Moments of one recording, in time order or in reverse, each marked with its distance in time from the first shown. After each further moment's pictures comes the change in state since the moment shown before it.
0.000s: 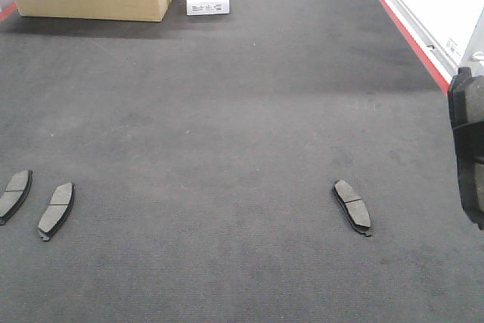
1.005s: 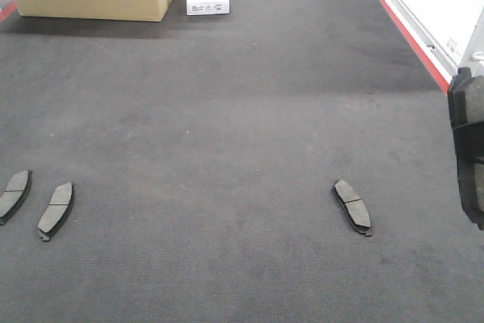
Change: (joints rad) left arm 0.000 -0.009 0.007 -0.001 0.025 0.001; right arm 0.000 0.000 0.000 0.000 0.000 0.000
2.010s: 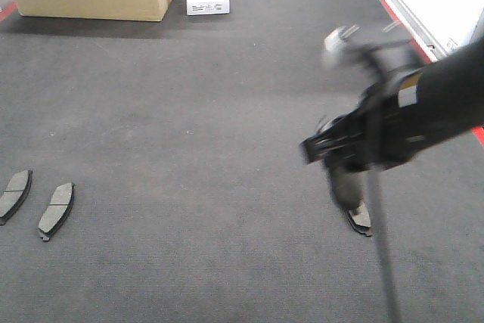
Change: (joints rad) left arm 0.000 0.000 0.000 0.000 0.000 0.000; right arm 0.000 0.518 0.000 0.003 -0.168 -0.029
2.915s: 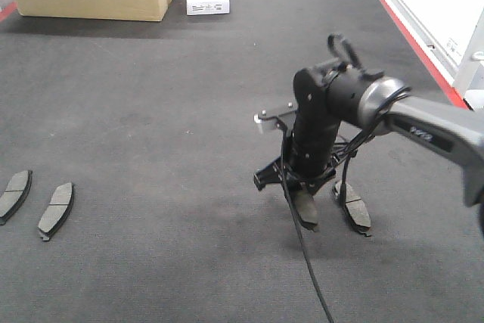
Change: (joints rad) left arm 0.000 0.000 0.000 0.000 0.000 0.002; right arm -0.044 0.687 -0.373 -0.061 0.115 -0.066
